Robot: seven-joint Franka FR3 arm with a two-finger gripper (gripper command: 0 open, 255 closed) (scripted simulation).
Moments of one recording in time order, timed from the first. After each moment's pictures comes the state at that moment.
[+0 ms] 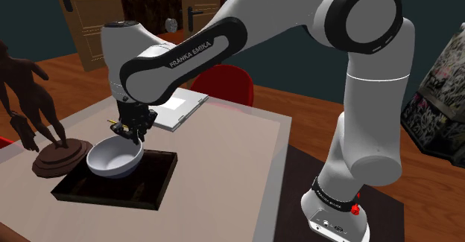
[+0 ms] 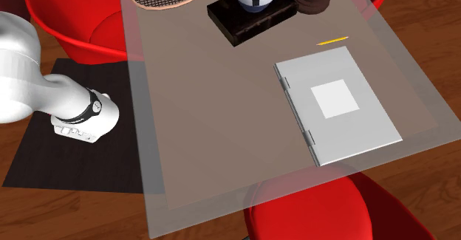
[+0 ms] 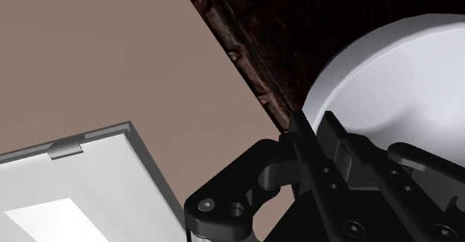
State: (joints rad) arm 0.34 0.27 0.25 -1.86 -0.13 2.23 0.62
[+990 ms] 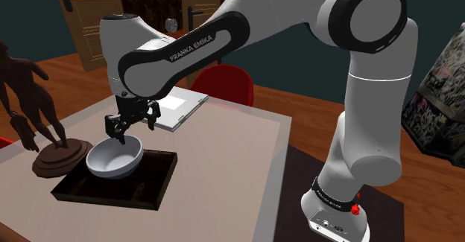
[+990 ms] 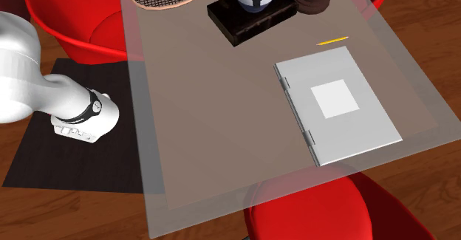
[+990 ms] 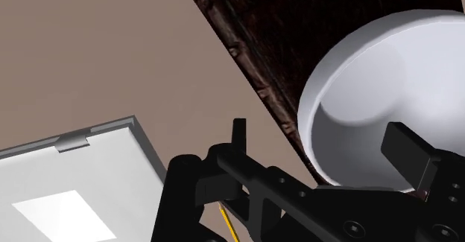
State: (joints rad) arm 0.34 0.26 0.25 -1.85 -0.12 2.20 0.62
